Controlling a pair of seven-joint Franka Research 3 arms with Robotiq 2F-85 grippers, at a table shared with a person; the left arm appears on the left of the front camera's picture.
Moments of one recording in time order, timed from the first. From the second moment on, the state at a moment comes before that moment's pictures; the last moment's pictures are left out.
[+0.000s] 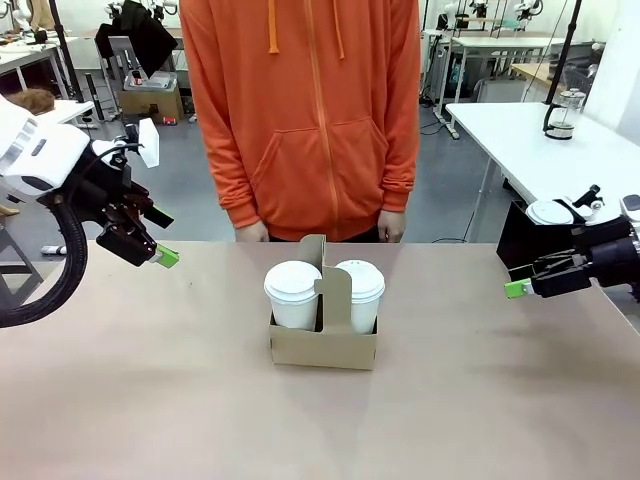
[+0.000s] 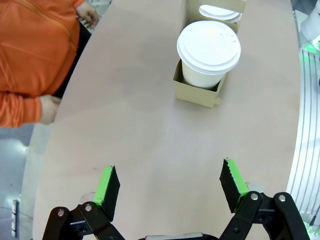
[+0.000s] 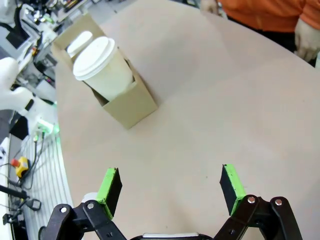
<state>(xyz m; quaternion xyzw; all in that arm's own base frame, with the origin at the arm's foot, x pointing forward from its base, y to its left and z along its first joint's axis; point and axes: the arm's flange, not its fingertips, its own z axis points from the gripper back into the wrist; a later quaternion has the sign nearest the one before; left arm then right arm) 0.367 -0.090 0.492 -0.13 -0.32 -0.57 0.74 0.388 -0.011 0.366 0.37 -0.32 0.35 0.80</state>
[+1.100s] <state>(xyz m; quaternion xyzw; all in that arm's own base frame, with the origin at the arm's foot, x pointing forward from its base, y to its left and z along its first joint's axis) 0.367 -0.090 0.492 -0.13 -0.32 -0.57 0.74 0.388 -0.011 0.366 0.37 -0.32 0.35 0.80</state>
